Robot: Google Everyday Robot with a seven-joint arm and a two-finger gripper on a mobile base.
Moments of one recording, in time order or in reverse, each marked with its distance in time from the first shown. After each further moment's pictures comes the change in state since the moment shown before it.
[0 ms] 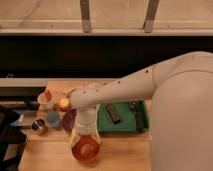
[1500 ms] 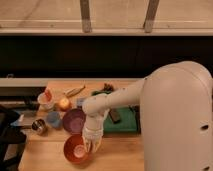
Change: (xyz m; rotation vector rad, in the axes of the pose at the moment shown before) arm -0.010 -0.028 0.069 -0.100 0.090 0.046
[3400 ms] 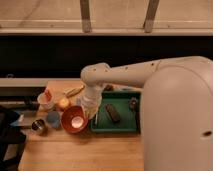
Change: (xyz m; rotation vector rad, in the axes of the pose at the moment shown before) arm -0.106 0.017 -0.121 0.030 -0.196 -0.138
